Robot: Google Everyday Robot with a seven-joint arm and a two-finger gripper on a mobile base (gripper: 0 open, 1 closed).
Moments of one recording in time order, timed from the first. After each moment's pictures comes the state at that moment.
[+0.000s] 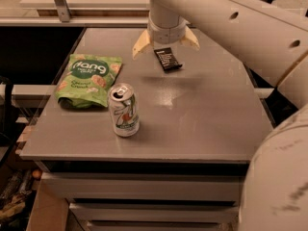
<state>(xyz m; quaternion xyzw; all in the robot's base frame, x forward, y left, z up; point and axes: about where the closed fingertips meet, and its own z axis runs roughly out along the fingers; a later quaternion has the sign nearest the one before) 0.687 -0.042 0.888 -0.07 0.98 -0.03 0.21</state>
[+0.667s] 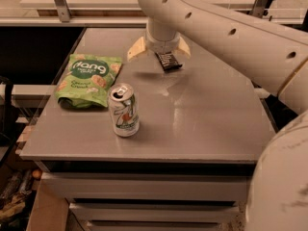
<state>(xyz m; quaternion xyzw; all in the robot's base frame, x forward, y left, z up) 0.710 -0.022 0.858 -0.05 0.97 0.02 0.25</state>
